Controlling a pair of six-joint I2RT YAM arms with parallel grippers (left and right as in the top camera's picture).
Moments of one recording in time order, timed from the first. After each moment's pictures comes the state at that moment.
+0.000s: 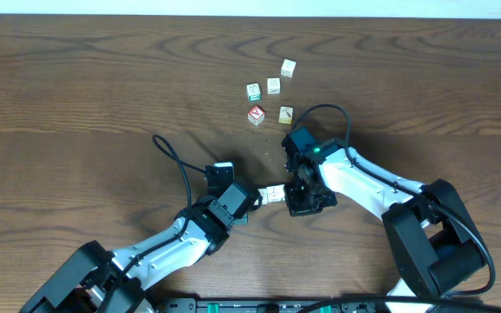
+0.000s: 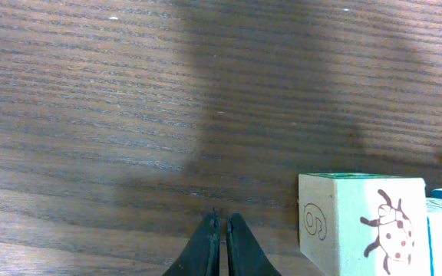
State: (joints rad) left arm -0.76 1.49 0.52 -0.13 -0.31 -0.77; right arm 0.56 1.82 1.03 -0.84 -0.19 0.36
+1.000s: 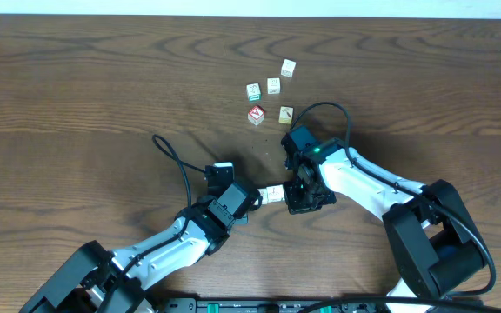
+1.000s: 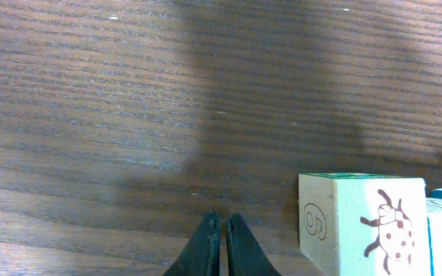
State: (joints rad) left arm -0.76 1.49 0.52 -0.13 -0.31 -0.77; right arm 0.56 1.82 1.03 -0.82 -0.17 0.36
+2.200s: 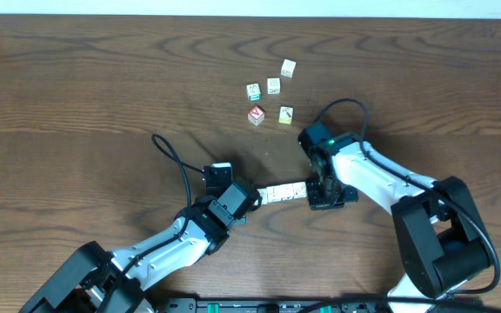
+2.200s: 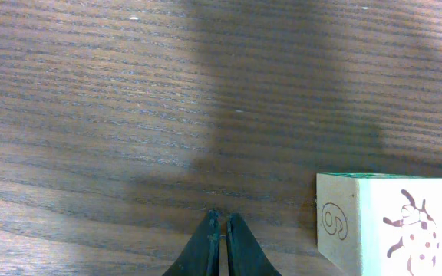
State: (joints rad) left arm -0.76 1.49 0.52 -0.16 -0.32 -0.77; right arm 0.46 1.82 1.03 -0.92 0.04 0.37
